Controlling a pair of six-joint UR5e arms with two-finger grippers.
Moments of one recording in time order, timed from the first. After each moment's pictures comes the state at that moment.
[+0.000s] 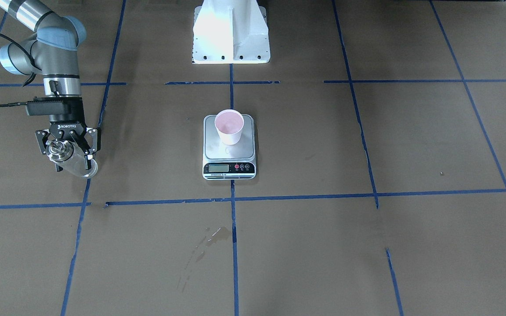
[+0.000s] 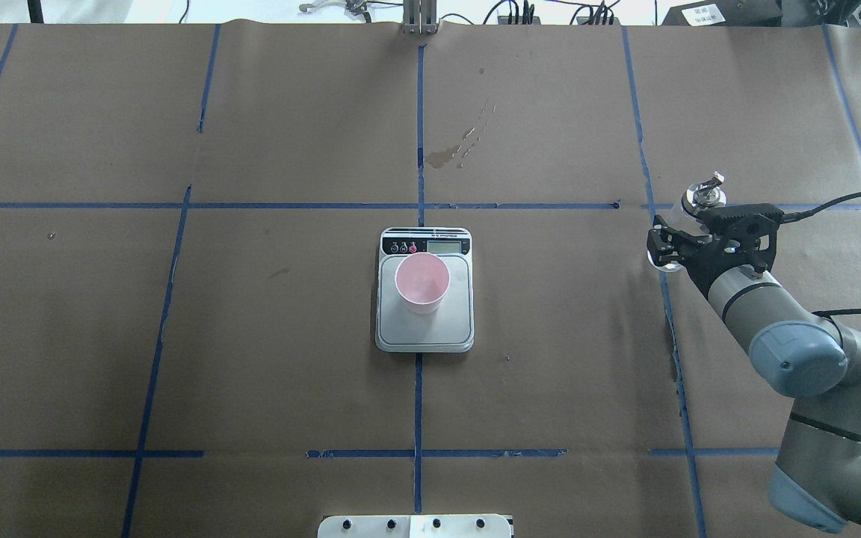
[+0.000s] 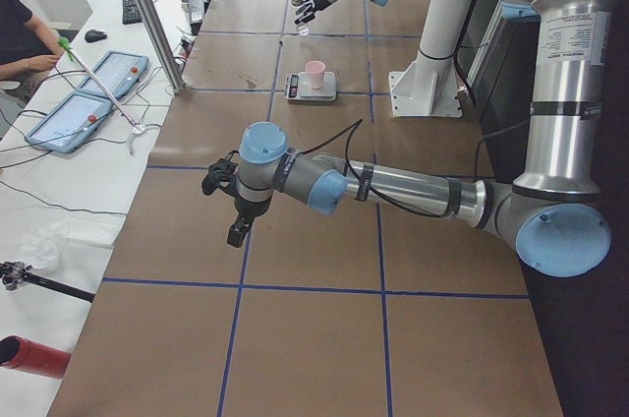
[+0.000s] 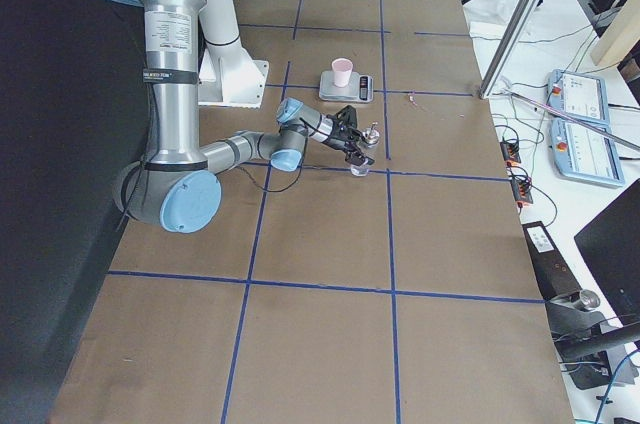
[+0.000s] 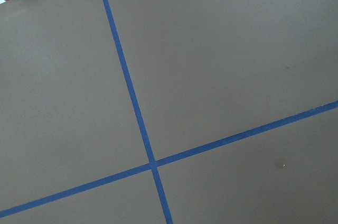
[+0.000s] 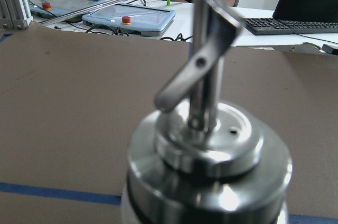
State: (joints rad) left arm -1.47 -1.57 -1.73 -1.86 -2.25 -0.05; right arm 0.47 -1.58 1.74 -0.68 0.99 1.08
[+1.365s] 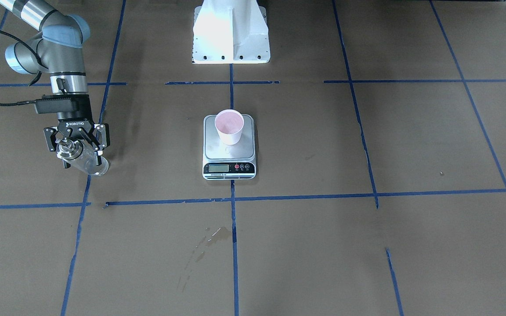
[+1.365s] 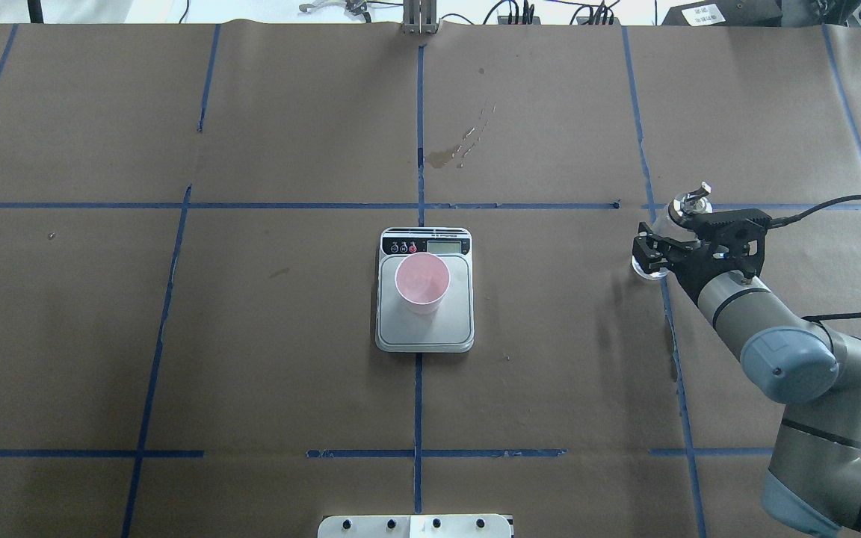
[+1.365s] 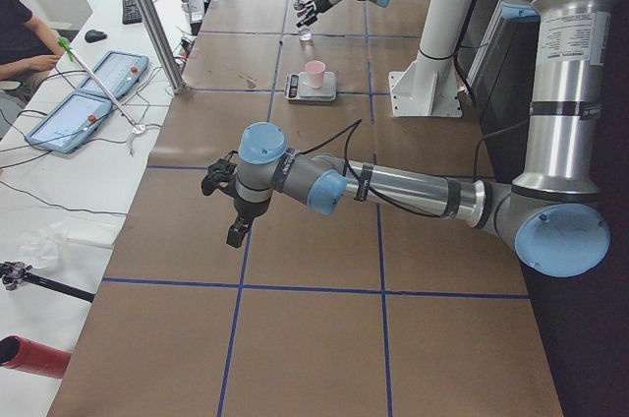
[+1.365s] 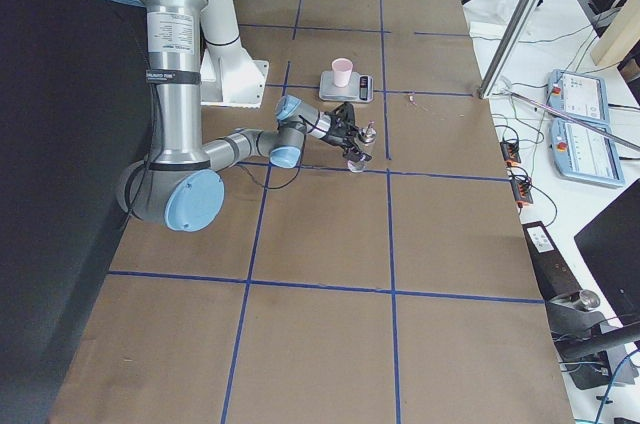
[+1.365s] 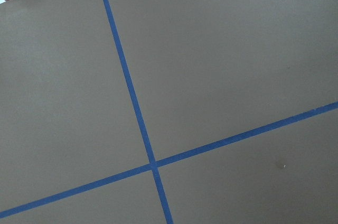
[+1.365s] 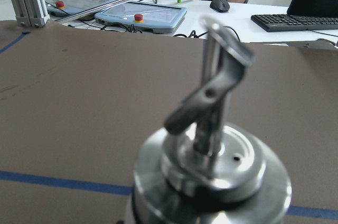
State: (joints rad) left arm -1.47 -1.57 -1.72 -1.86 -2.25 -0.05; right arm 0.45 -1.57 1.74 -0.67 0.99 1.08
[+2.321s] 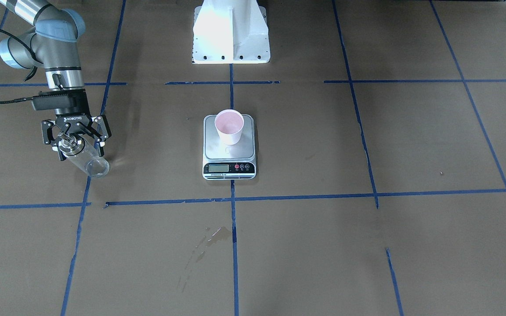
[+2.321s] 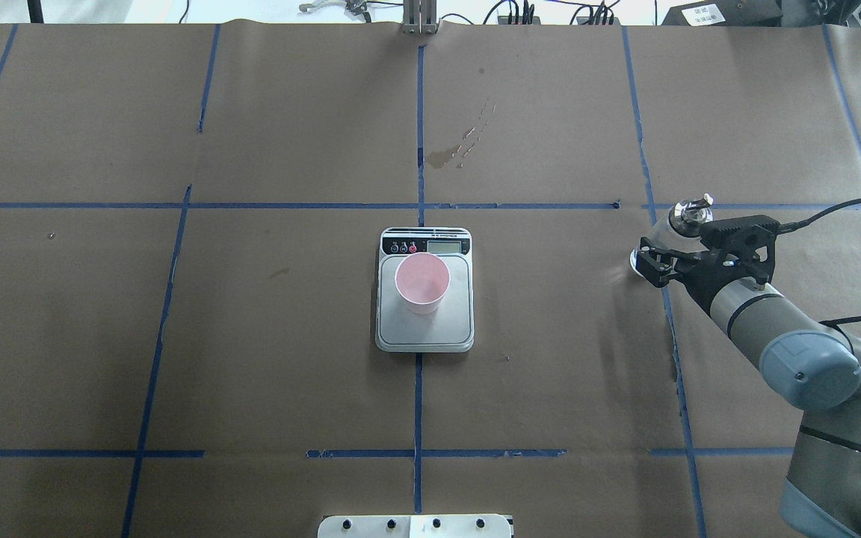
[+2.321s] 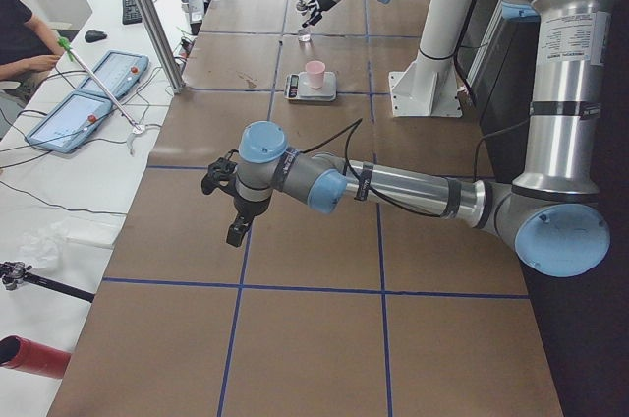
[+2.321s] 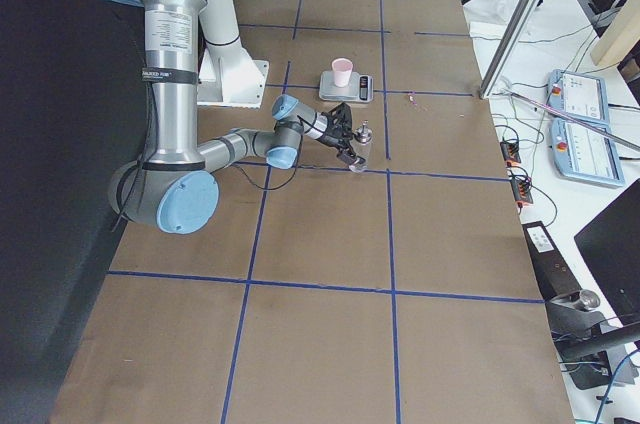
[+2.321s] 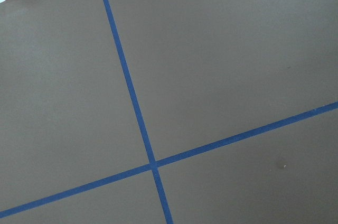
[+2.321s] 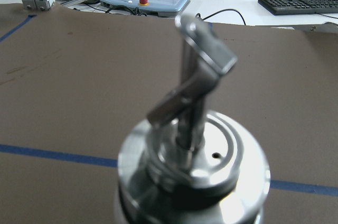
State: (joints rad) left arm -1.47 -1.57 -1.73 -1.86 -2.25 -0.05; right arm 0.44 -1.62 1.79 -0.68 1.06 1.08
